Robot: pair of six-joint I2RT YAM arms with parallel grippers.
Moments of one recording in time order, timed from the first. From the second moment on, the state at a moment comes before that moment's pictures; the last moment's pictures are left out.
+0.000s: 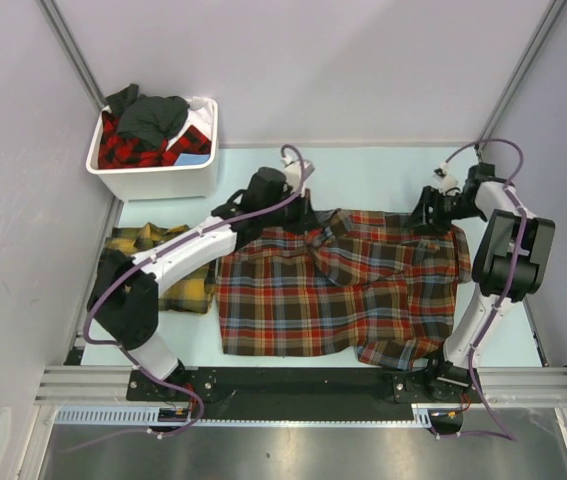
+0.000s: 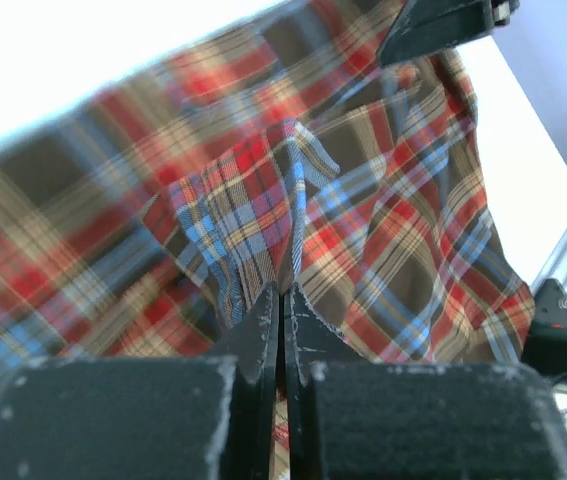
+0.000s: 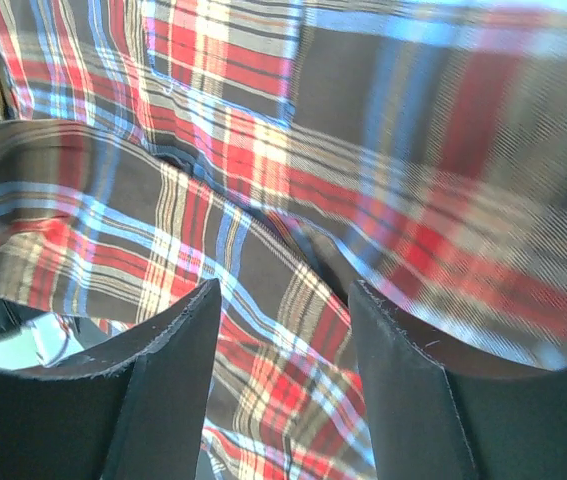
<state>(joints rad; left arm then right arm) -0.71 1.66 1.32 -0.18 0.27 -0.35 -0.29 1.95 1.44 -0.81 -0.79 -0.15</state>
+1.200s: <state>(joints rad) -0.20 1.58 0.83 0.02 0.67 -0.14 -0.25 2.05 1.57 -0.95 -0.59 -0.38</state>
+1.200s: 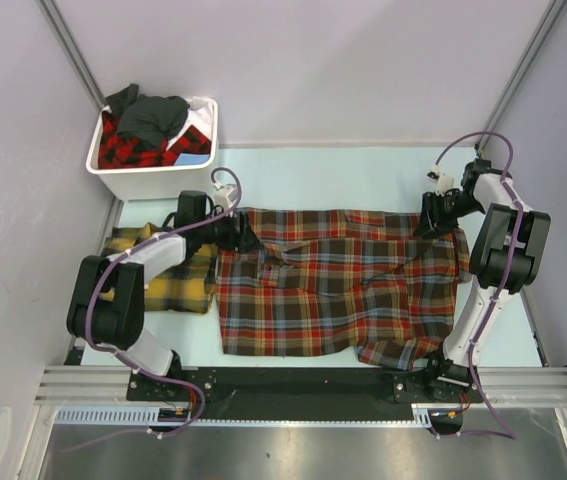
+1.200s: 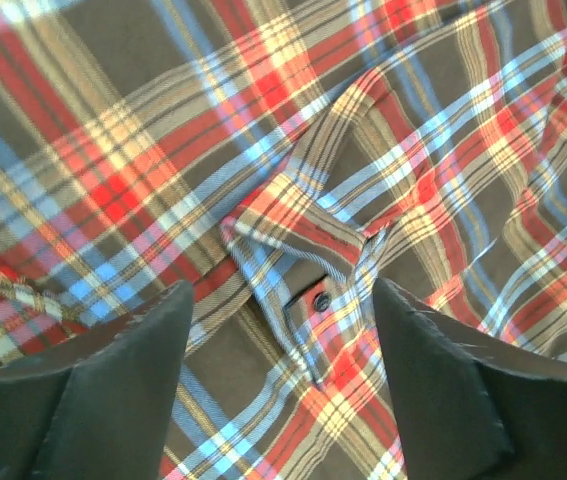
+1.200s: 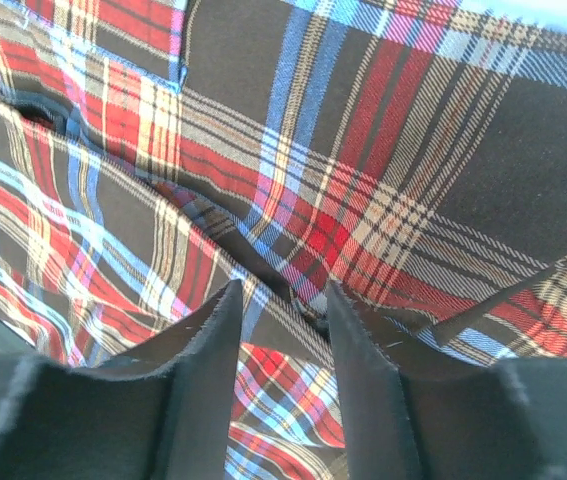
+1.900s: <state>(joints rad) -0.38 1.99 1.38 -0.52 0.47 0.23 -0.17 2.06 1.59 -1.01 -0.57 -0.52</state>
